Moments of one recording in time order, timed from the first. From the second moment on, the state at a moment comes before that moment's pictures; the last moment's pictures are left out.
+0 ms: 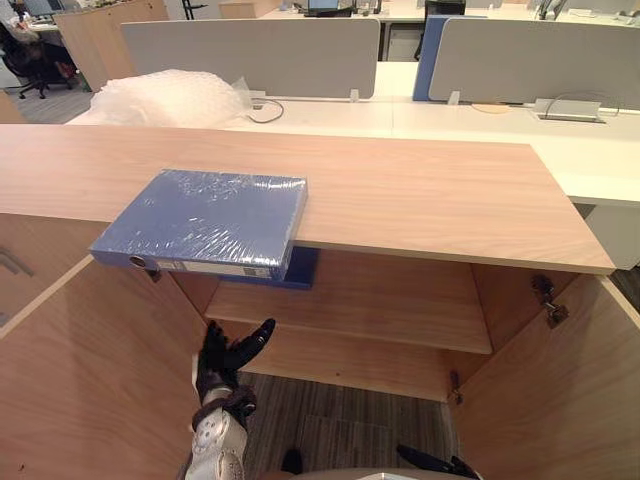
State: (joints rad) left arm 0.24 -0.05 0.16 0.12 -0.15 -0.03 0.27; right arm 0.13 0.01 -0.25 0.99 0.11 0.07 -0.17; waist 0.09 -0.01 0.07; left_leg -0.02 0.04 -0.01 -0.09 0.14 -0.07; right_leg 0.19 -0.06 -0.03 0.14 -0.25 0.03
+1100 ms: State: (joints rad) left arm 0.36 -0.07 0.24 -0.37 0.74 0.25 0.78; right arm 0.15 0.01 -0.13 1.02 0.07 0.05 -0.25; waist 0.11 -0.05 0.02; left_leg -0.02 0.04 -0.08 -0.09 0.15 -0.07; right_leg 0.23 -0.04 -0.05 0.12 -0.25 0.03
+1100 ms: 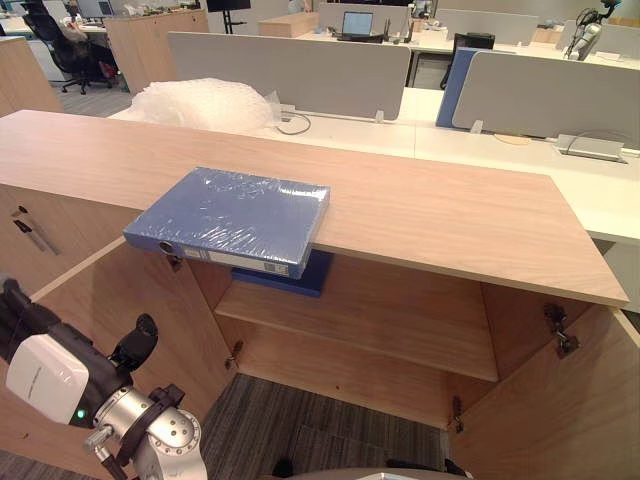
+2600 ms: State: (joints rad) left arm 0.13 0.33 0.04 0.01 0.99 0.08 0.45; right arm 0.14 -0.03 -0.21 1.04 0.00 0.02 -0.20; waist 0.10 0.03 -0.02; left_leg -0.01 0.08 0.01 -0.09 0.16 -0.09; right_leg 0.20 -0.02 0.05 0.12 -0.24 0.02
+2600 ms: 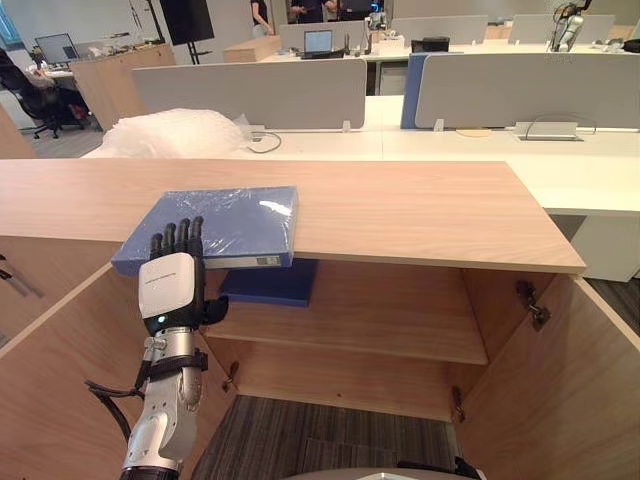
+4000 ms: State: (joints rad) left arm 0.16 0.19 0.05 -0.33 0.96 0.08 0.52; right arm 0.11 0.00 -0.31 1.08 -0.04 0.04 -0.21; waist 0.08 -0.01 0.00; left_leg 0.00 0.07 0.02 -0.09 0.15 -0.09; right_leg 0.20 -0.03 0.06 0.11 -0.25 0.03
